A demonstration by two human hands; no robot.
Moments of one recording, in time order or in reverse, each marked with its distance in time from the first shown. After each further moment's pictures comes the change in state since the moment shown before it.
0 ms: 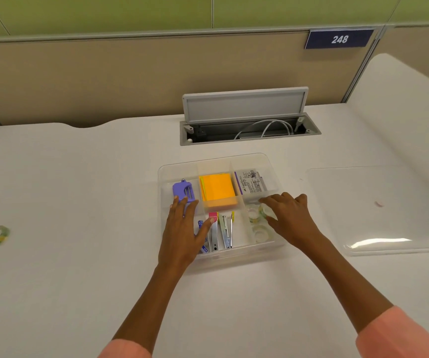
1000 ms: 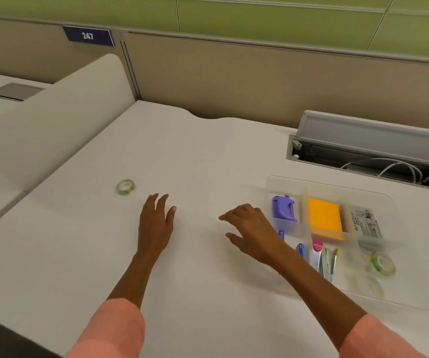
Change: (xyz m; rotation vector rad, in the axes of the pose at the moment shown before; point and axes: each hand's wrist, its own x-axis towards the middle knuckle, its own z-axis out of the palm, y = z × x) left_hand -0.042 -0.184 -0.138 0.116 0.403 -0.378; right_hand 0.060 -0.232 0.036 0.253 -0.192 -0.615
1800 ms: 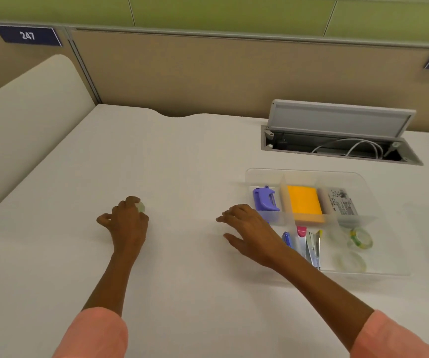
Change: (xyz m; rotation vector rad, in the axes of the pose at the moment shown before) left_hand 0.040 -0.018 -0.007 0.249 0.102 -0.049; right_hand -0.009 0.002 0.011 0.071 0.067 0.100
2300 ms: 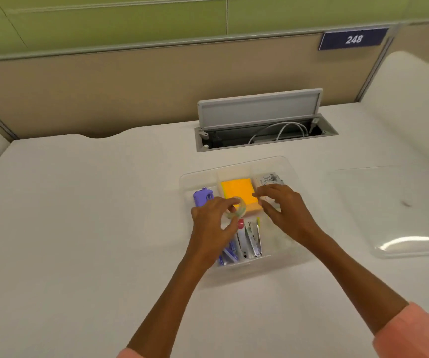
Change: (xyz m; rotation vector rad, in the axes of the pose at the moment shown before) left_hand -0.116 0.238 -0.009 -0.697 -0.506 0.619; right_hand -0.102 0.106 -0.093 0.168 0.386 0.428
